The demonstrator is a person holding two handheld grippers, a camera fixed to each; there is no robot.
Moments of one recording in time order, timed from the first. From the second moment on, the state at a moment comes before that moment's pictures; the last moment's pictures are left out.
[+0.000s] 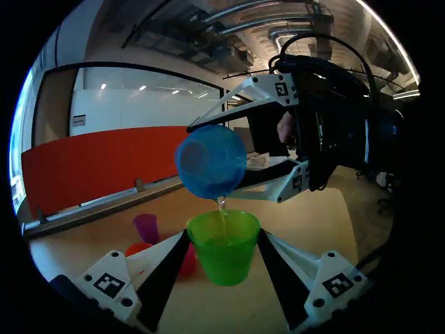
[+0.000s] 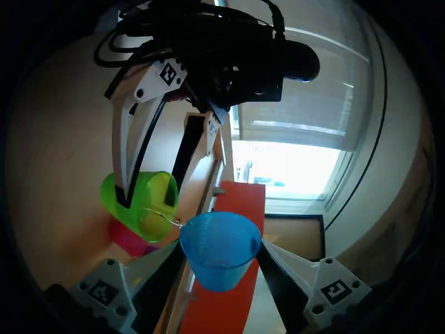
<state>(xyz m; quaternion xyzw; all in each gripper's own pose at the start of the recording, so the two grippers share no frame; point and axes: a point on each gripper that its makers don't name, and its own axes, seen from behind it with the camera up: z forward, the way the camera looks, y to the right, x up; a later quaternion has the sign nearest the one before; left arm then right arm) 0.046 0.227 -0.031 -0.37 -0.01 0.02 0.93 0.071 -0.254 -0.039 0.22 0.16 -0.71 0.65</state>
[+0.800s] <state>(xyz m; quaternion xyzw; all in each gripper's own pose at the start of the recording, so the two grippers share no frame) 0.046 0.225 -0.028 -0.36 -0.01 0.02 0.93 0.071 -0.254 -0.039 0.22 0.17 -0.71 0.65</state>
